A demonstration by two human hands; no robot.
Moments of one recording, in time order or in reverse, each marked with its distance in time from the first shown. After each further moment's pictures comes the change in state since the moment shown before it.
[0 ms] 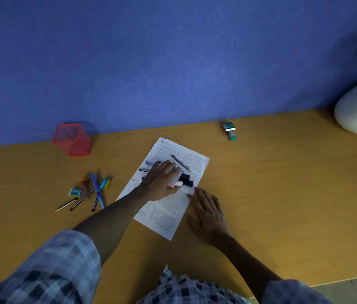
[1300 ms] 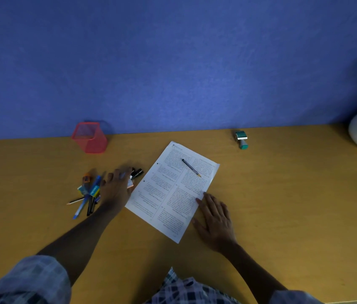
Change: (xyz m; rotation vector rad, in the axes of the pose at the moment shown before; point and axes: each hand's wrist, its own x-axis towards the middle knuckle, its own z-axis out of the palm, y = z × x) left_hand -0.116 -0.051 -0.024 0.115 -0.140 -0.849; right_hand -0.002 -0.005 -0.006 -0.006 -0.017 0.002
